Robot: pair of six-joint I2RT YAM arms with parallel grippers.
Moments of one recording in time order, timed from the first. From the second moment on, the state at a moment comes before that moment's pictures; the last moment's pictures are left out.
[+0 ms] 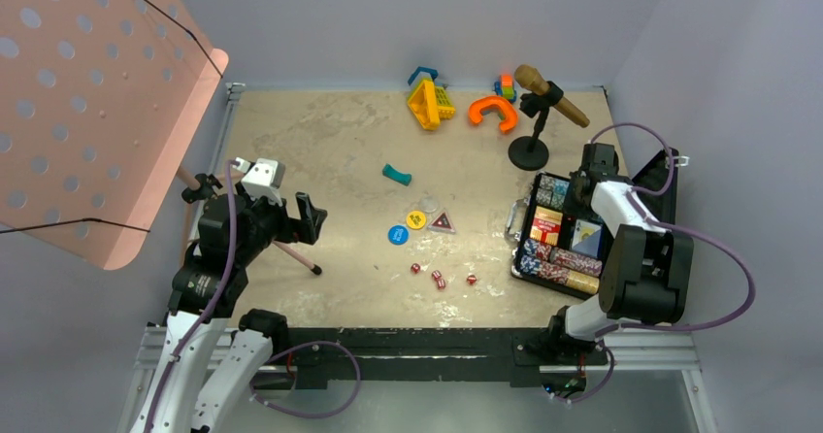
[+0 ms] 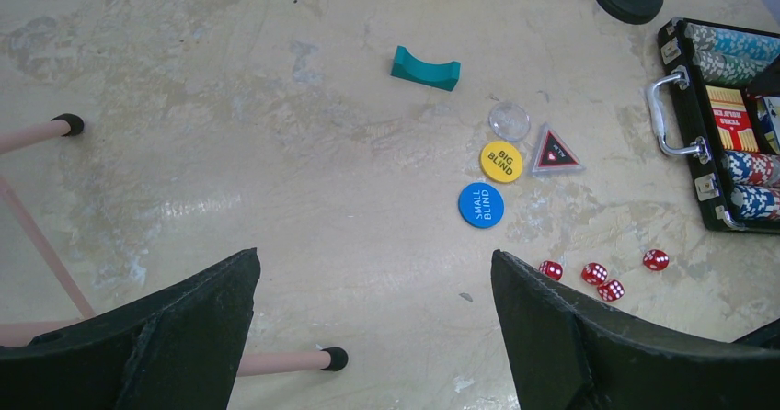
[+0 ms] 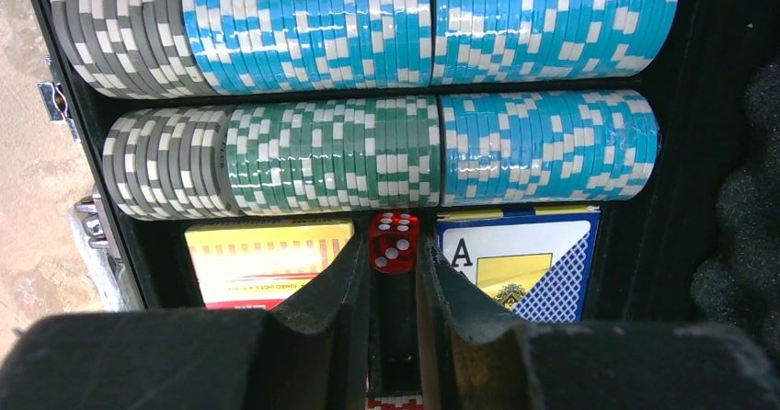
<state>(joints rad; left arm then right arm) -0.22 0.56 0.82 -0.65 0.15 -0.15 -0.18 1.50 0.91 -0.48 0.14 0.17</state>
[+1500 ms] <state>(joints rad) -0.22 0.56 0.82 -0.65 0.15 -0.15 -0.19 1.53 0.91 -0.50 0.14 0.23</state>
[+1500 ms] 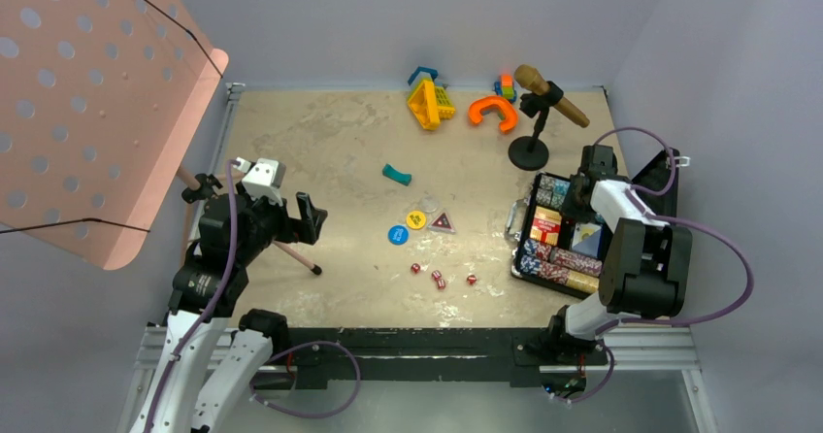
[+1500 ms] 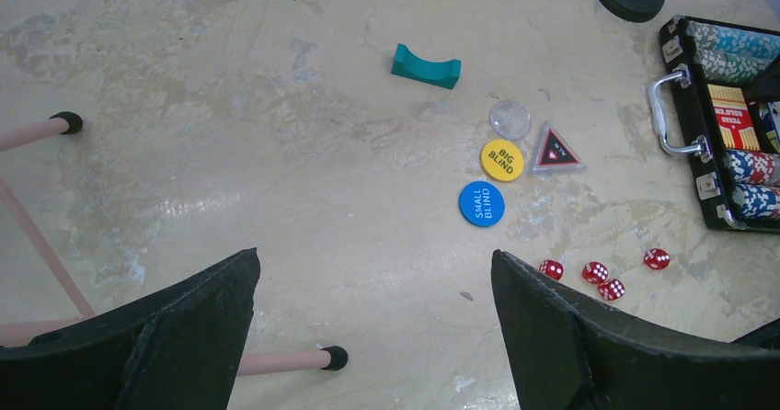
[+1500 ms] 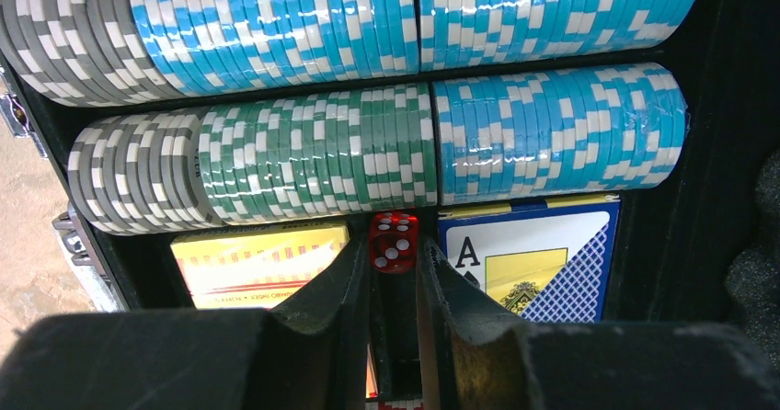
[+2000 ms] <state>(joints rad) -0.22 0.56 0.82 -0.65 0.15 -0.15 -0.19 1.53 0.91 -0.50 0.15 0.24</state>
